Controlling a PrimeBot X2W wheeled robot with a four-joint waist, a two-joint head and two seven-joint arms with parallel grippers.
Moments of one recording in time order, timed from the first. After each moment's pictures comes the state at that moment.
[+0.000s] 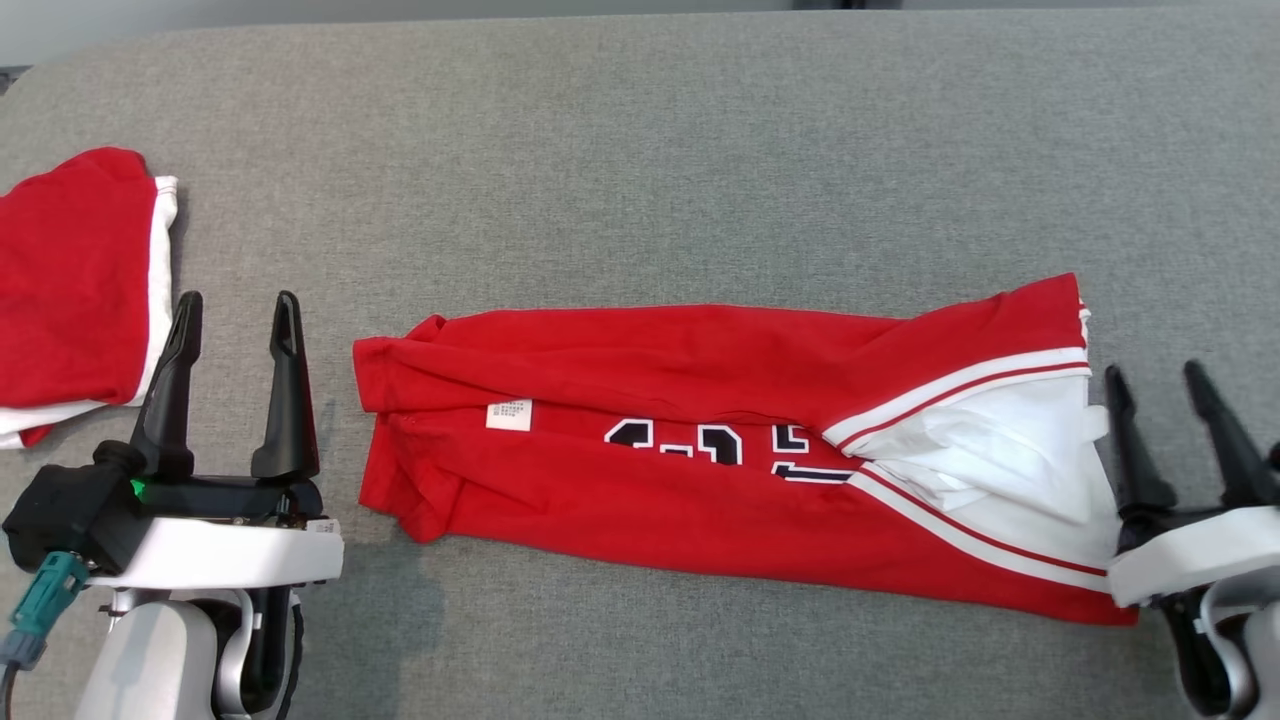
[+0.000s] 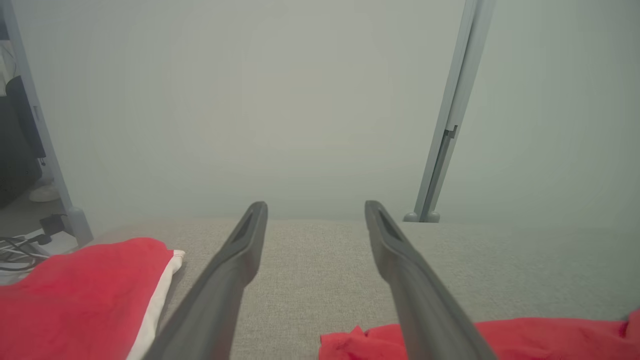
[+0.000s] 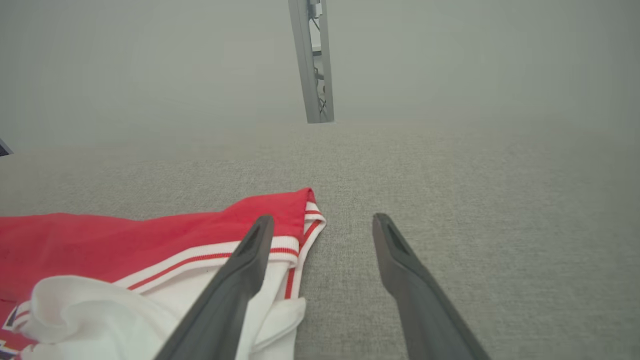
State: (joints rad) left arm -0.18 0.19 -0.06 0.01 -0.36 0.00 -0.26; right arm -0.22 -0.27 0.03 0.31 0.37 0.13 -0.24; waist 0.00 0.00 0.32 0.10
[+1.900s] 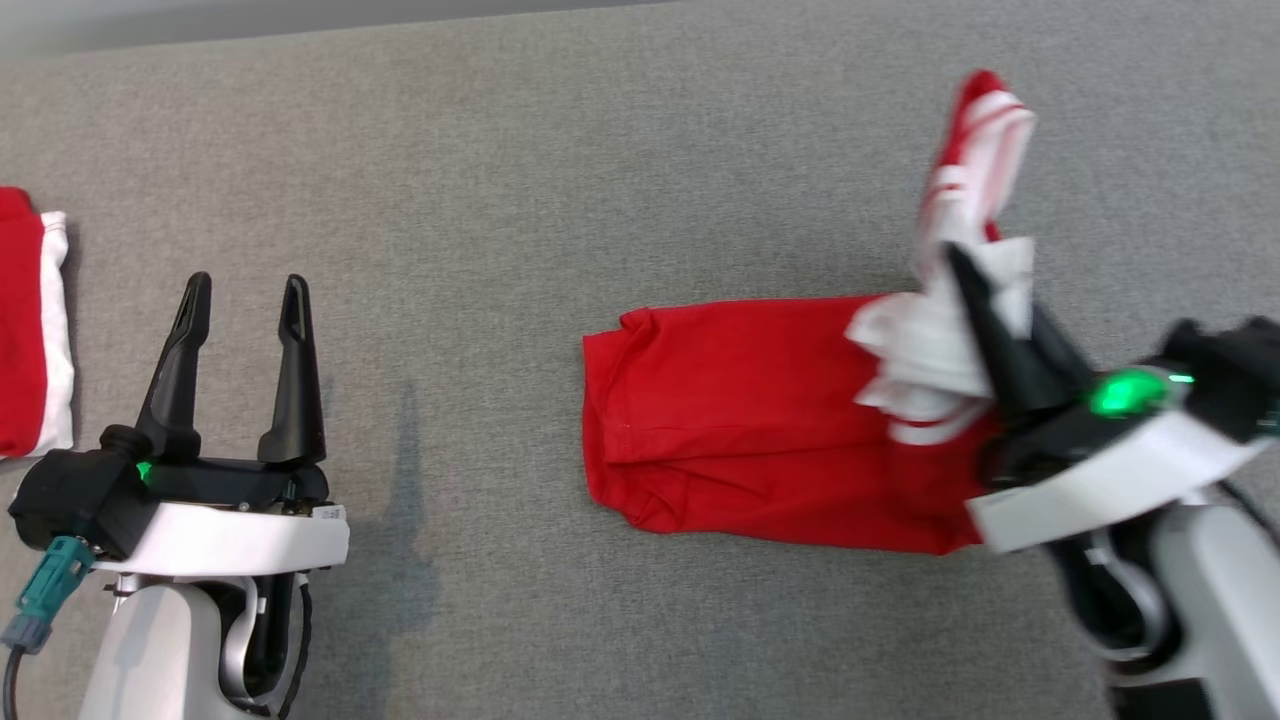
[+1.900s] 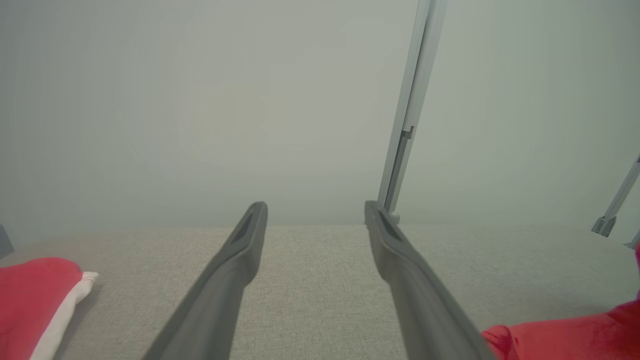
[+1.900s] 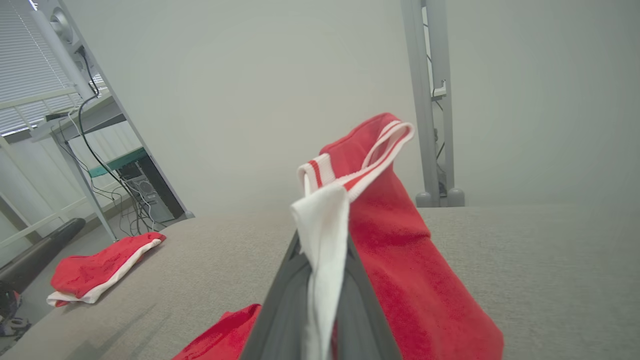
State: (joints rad) left arm -0.21 0.12 0.01 0.04 -0.29 -0.09 -0.26; right arm -0.34 -0.31 0.31 -0.06 0.62 0.13 -0.08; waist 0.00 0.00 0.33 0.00
